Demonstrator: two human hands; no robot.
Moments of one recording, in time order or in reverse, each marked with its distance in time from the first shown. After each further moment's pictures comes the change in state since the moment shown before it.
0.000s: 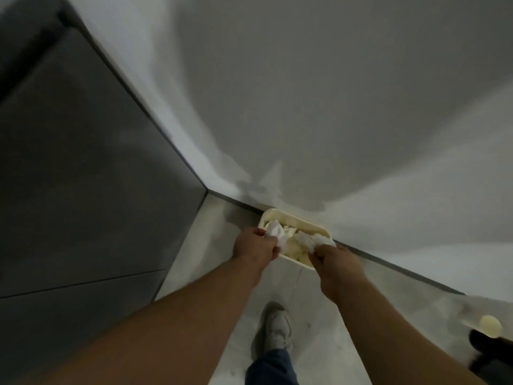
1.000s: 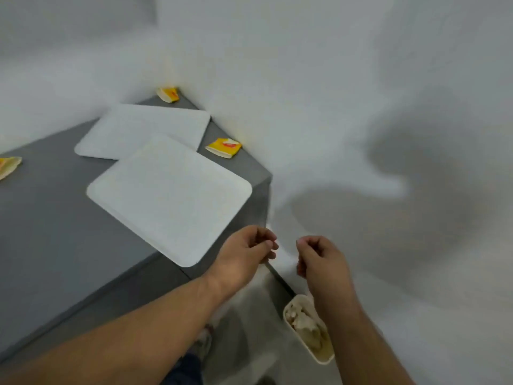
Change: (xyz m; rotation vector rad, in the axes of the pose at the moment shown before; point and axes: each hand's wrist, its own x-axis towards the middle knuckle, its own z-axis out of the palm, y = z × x) left_hand -0.314 0.156 -0.180 -0.162 0.082 0.684; right_hand -0.364 -0.169 0.084 -0.517 -0.495 -0.752
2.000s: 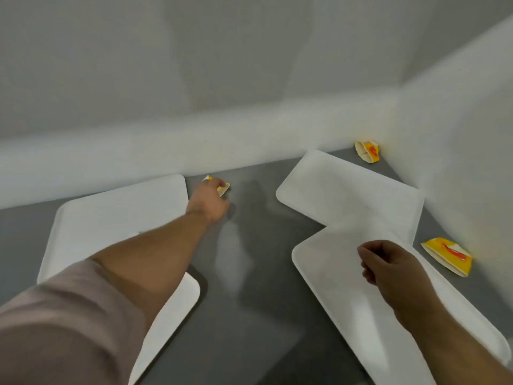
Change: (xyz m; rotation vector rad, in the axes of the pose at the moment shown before) left_hand 0.078 0.017 -0.615 0.706 0.785 -0.136; right_hand 0.039 -0.165 0.384 -0.437 -0.352 -0.248
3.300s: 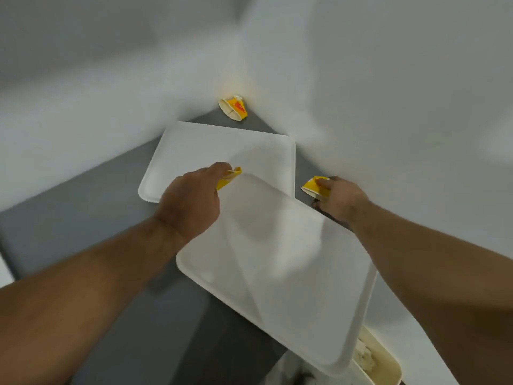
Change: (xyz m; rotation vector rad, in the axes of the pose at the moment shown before) left_hand -0.070 0.217 0.113 0.122 -0.096 0.909; right_hand 0.149 0.123 -0.139 -0.839 0.053 0.160
